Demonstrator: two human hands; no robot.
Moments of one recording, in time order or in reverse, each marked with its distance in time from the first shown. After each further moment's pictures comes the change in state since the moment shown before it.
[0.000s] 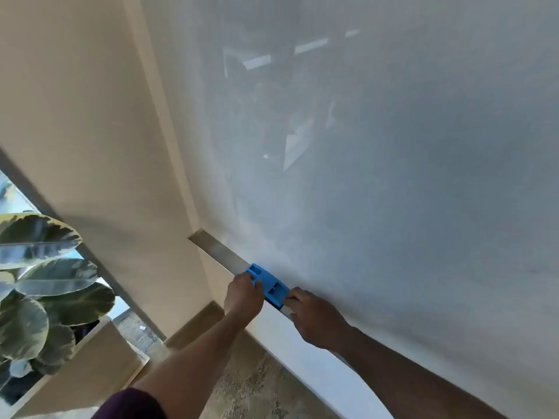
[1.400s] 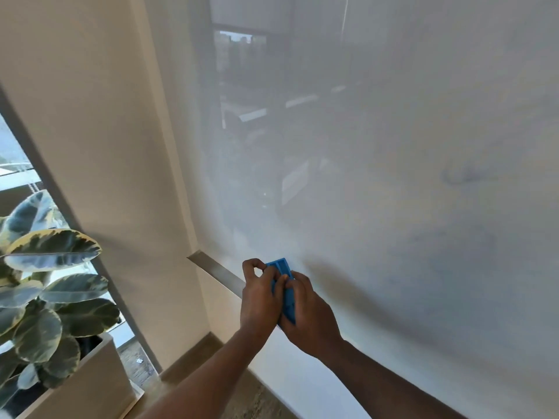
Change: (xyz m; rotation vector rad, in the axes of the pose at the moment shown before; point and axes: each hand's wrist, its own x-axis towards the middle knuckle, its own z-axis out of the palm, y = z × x) left_hand -0.142 0.088 -0.017 -0.227 0.328 0.424; right_hand -0.086 -0.045 -0.060 0.255 0.546 0.095
